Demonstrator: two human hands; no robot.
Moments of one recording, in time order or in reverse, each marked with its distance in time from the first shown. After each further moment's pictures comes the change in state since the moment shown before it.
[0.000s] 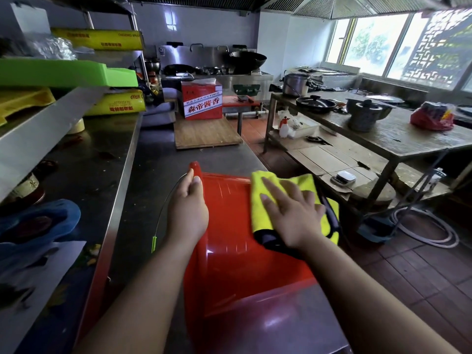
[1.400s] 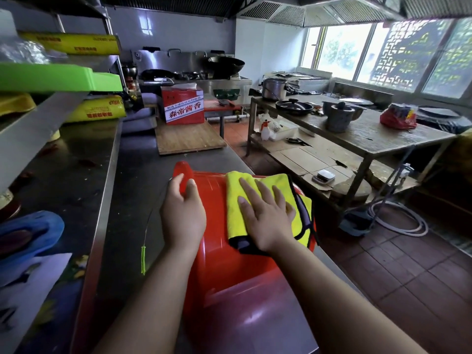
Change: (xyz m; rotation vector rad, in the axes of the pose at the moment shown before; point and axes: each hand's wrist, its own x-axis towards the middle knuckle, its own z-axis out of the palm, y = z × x) left_hand 0.007 -0.015 0.012 0.022 0.141 0.116; right_hand -0.013 -0.026 0.021 0.119 0.041 -0.025
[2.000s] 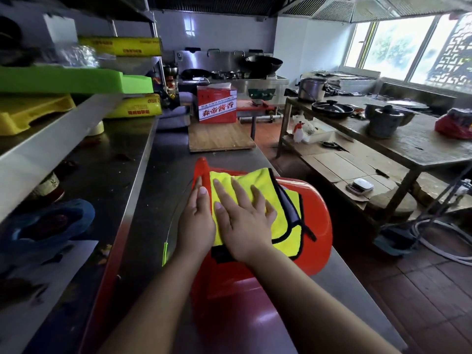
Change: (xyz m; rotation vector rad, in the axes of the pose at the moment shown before) left_hand -0.003 -0.010 -0.006 -0.028 -0.140 -0.022; right_hand 0.006 -0.053 0.025 0.008 -0.030 -0.288
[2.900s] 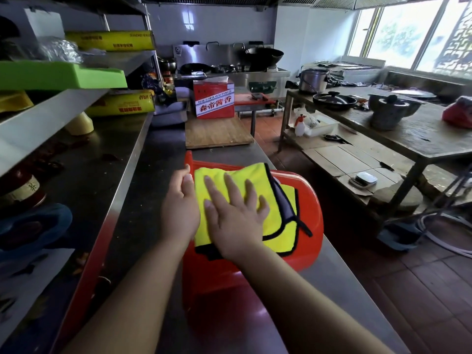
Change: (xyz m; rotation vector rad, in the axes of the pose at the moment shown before) left_hand 0.025 0.013 0.013 0.171 0.118 0.019; right_hand 0.016 0.016 0.006 -0.016 0.003 0.008
